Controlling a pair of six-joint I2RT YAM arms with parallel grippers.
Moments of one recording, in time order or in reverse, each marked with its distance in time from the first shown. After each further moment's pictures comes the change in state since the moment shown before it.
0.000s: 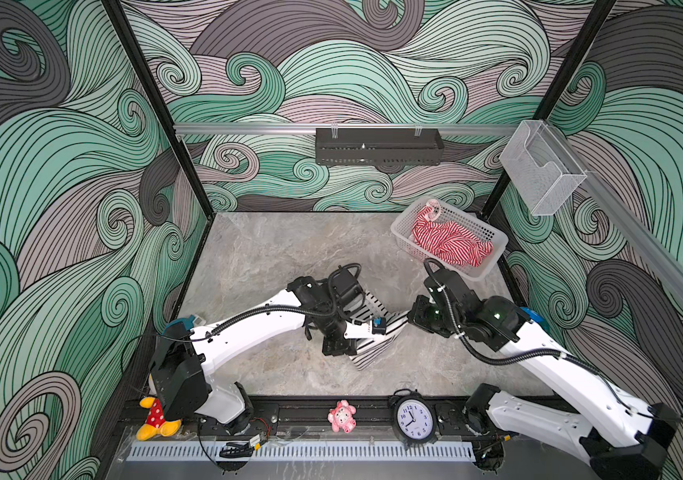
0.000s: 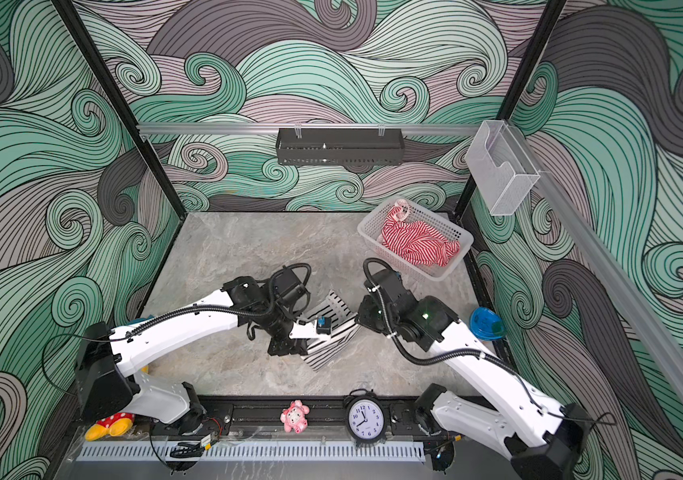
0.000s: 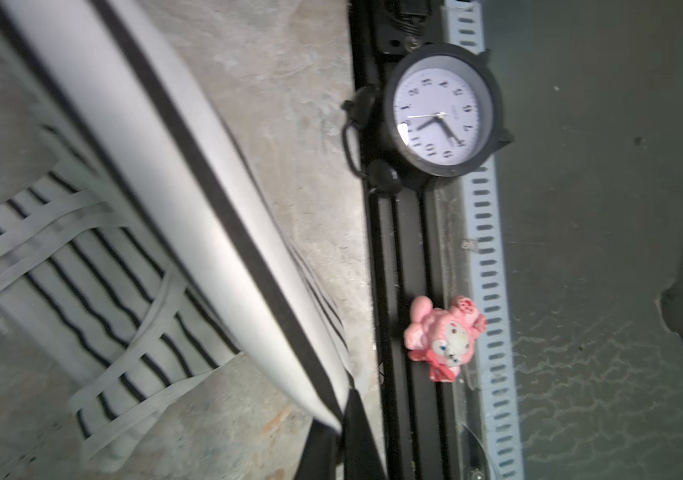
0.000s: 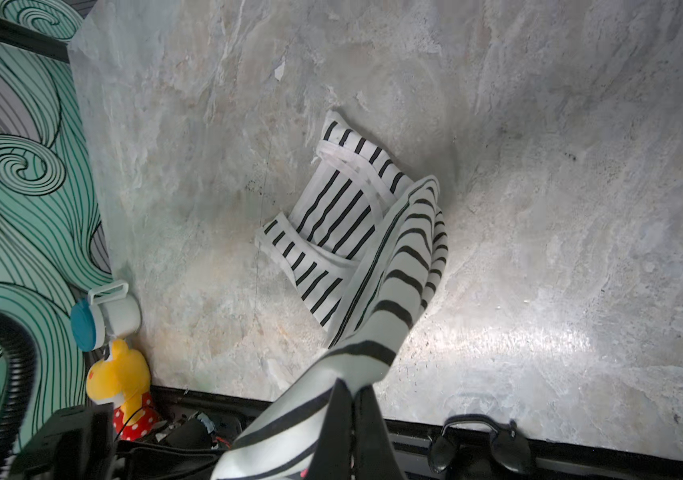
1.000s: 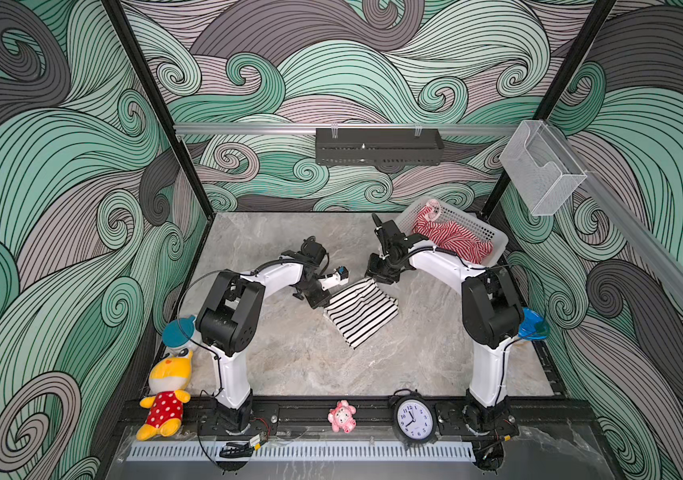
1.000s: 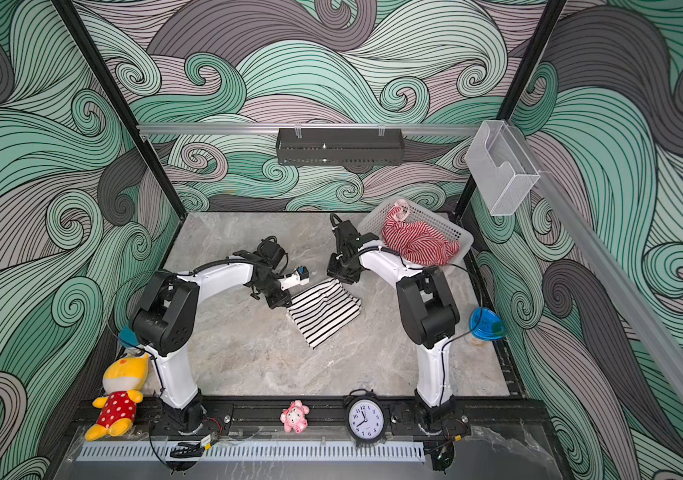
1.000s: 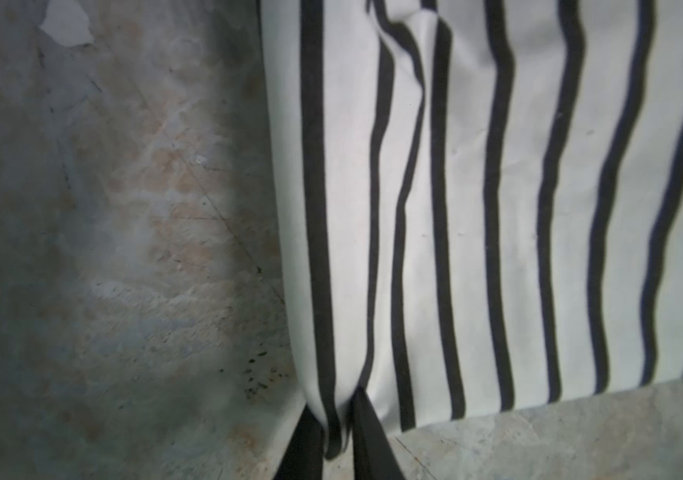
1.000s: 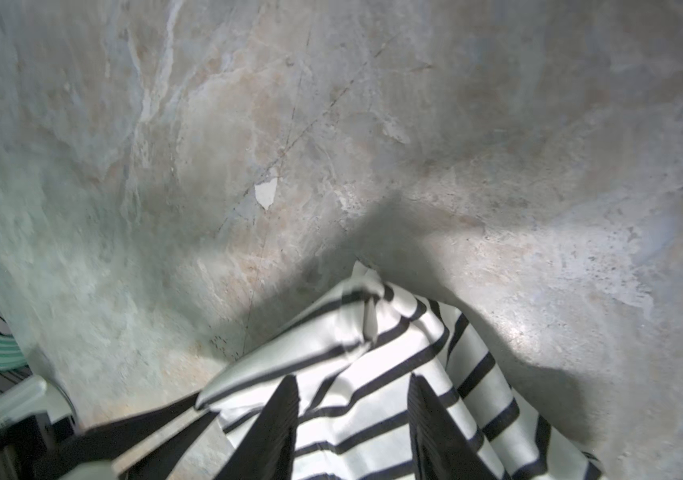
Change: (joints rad) left arm 0.426 0.431 0.041 0.301 -0.138 -0.039; right arm -0.194 0.917 0.518 0.202 -0.206 -0.272
